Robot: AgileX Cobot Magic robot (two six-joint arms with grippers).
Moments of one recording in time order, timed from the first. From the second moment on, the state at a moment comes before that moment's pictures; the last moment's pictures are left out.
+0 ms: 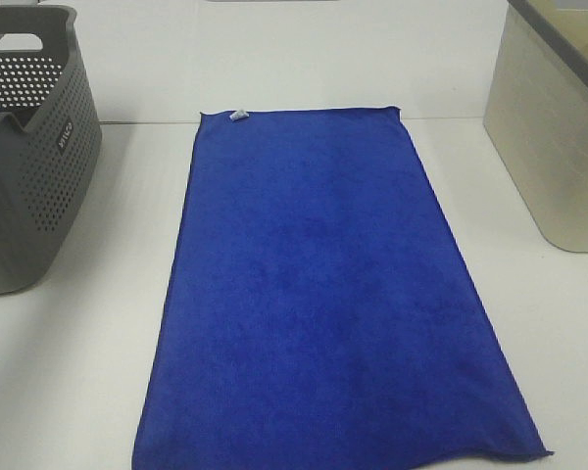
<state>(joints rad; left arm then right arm) -0.04 1.80 -1.84 0.03 1.21 -0.04 0.07 1.53 -1.78 0.09 1.22 -0.07</state>
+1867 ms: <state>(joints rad) -0.04 -0.01 -0.52 -0.01 1.09 0.07 0.07 0.00 -0.47 0.12 1.14 -0.16</state>
